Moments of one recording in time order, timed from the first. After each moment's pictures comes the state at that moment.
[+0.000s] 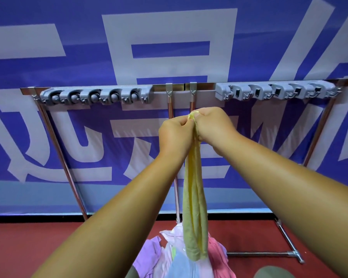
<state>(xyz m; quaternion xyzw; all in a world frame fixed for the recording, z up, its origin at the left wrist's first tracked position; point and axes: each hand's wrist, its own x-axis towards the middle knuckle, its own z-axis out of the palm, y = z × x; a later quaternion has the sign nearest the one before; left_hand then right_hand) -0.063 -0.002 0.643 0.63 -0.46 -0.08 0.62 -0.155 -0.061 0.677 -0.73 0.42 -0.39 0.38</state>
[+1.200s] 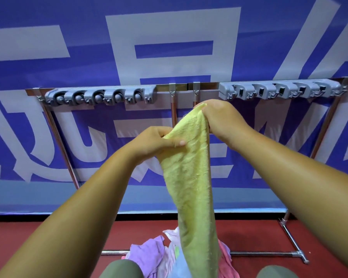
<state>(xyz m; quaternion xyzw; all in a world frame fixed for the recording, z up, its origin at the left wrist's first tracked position) 0.024 0.041 0.651 0.63 -0.57 -0.30 0.43 -0.174 -0.060 0.695 -0.77 0.34 -0.39 0.37</state>
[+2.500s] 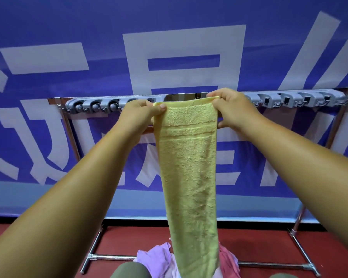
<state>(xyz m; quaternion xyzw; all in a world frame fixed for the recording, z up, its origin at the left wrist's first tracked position) 0.045 0.068 0.725 0.63 -0.41 -0.20 0.63 -0.183 -0.048 0.738 -0.74 0.32 -0.41 0.42</state>
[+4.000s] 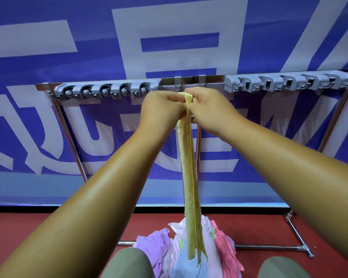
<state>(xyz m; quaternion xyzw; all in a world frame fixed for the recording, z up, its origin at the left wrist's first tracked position) -0.027 0.050 0.698 0.64 -0.46 -0.13 0.60 -0.150 -0.018 0.703 -0.81 0.28 -0.38 0.34</state>
